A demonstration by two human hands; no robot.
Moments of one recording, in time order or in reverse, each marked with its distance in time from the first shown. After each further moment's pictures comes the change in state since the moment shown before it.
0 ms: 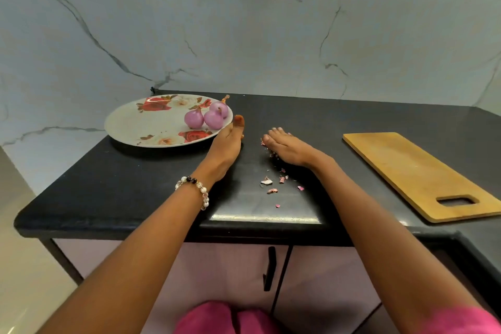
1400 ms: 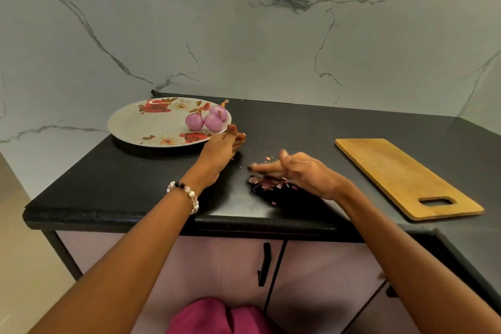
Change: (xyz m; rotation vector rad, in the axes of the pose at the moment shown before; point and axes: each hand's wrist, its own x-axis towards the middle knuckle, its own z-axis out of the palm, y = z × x) left_hand -0.027 0.010 -0.013 -0.103 -0.025 -0.059; right_hand -0.082 -0.002 0.007 0.755 -0.182 -0.333
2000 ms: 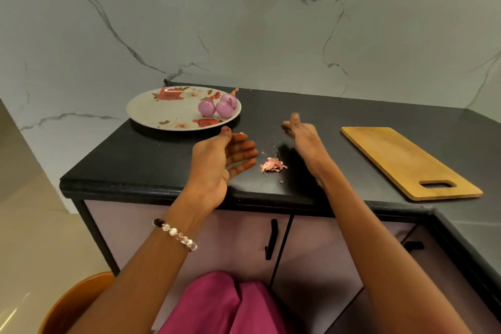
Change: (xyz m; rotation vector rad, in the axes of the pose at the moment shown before) left_hand -0.115 0.035 -0.001 -0.478 0.182 -0.130; right_hand 0.025 -0.020 0.026 -0.068 0.720 0.183
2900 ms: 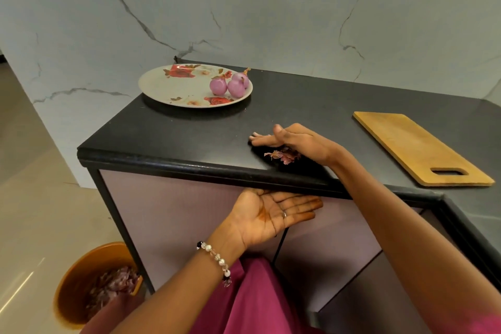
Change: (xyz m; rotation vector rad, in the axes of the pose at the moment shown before) left_hand -0.032 -0.097 -0.011 -0.617 -0.425 -0.796; right_hand -0.017 0.008 0.000 -0.229 -0.794 -0.304
